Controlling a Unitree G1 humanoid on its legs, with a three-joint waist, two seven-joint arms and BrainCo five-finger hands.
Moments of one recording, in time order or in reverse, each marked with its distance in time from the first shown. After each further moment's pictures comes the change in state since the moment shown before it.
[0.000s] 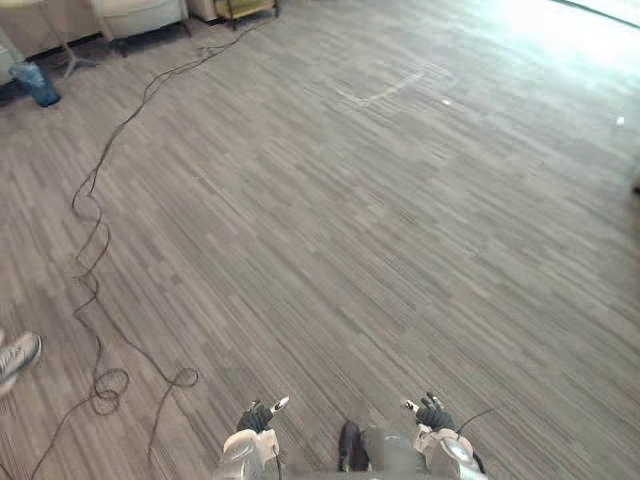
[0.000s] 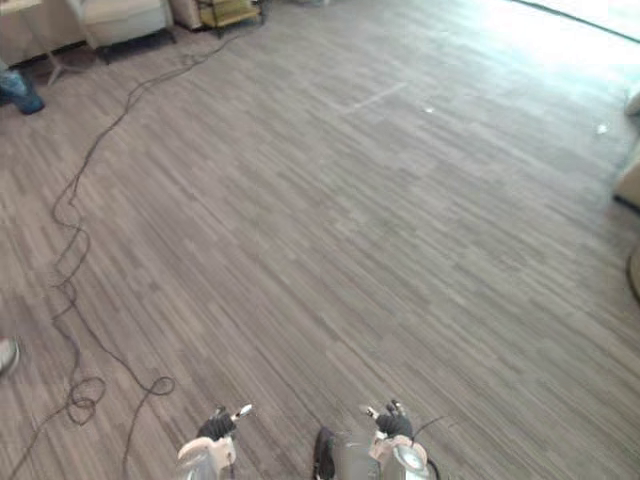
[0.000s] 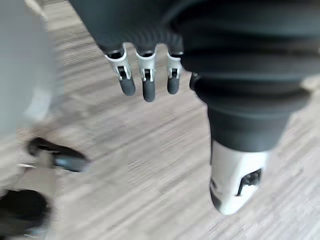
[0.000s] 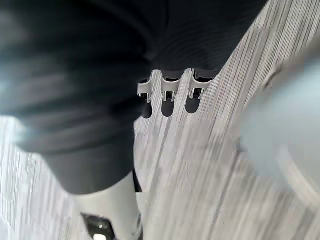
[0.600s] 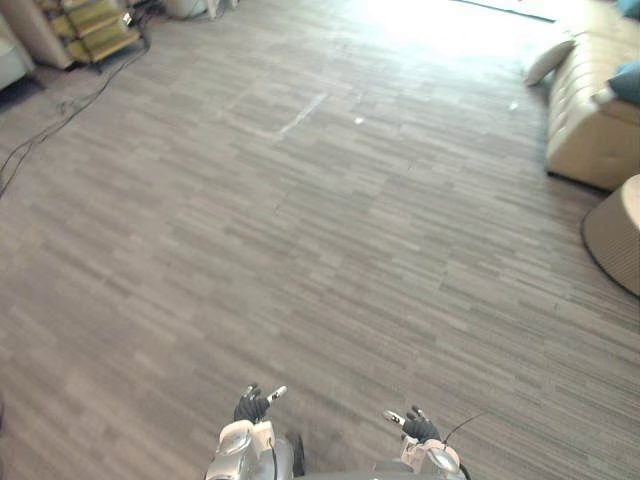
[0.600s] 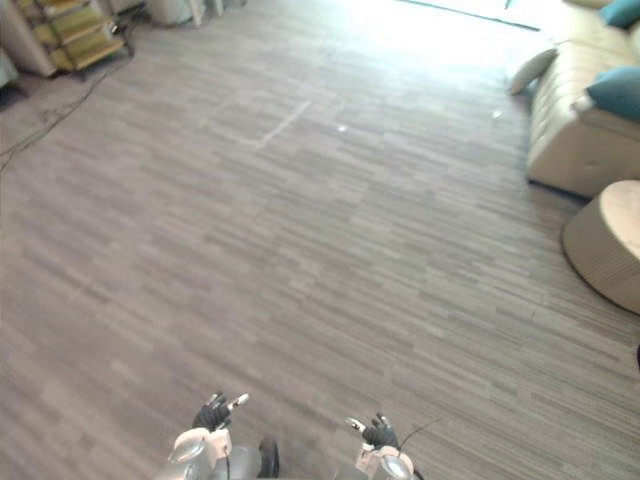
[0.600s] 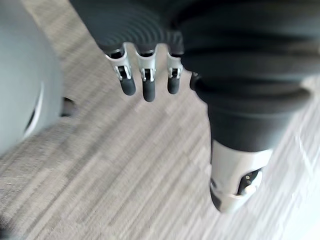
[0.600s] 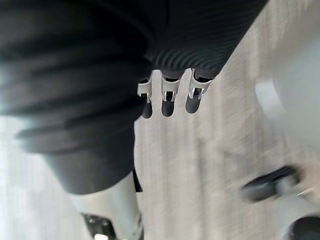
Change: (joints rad) left arm 0.017 0.026 -0.116 -0.023 0.009 0.000 0.004; right arm 0.070 0.003 0.036 -0.085 -0.003 -0.009 -0.002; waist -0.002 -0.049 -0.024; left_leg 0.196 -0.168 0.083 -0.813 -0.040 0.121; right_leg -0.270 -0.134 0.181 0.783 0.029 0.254
